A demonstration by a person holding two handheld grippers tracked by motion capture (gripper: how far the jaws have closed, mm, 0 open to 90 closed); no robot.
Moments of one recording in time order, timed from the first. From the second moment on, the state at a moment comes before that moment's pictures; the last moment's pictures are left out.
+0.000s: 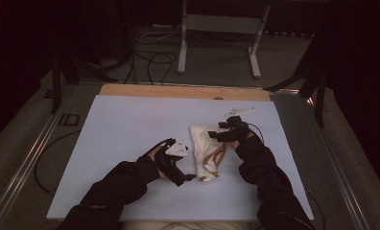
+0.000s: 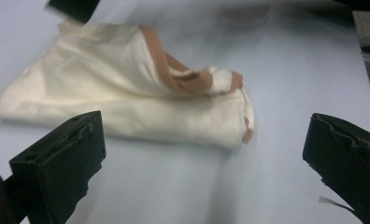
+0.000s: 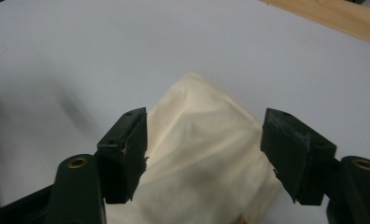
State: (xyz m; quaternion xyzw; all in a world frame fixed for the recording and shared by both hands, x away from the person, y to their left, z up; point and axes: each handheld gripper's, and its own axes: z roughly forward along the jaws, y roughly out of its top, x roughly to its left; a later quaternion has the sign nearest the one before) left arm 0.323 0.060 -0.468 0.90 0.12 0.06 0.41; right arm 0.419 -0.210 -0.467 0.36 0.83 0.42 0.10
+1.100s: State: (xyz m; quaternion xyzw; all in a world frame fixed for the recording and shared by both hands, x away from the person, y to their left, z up) left arm 0.271 0.157 -0.506 0.87 0.23 0.08 0.44; right arm 0.401 -0.230 -0.511 0.40 0.84 0.35 0.08
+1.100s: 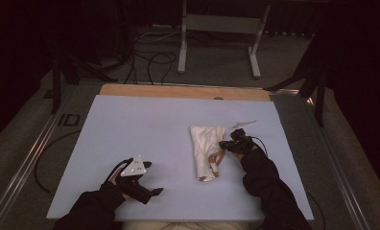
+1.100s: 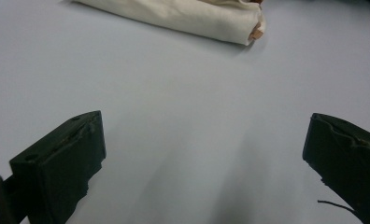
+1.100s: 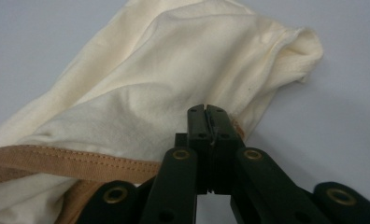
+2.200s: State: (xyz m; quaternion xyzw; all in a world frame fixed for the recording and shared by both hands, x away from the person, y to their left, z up) left arm 0.275 0.168 -0.507 0.84 0.24 0.10 0.48; right arm 0.403 -0.259 -0.513 0.43 0.83 0.33 0.13
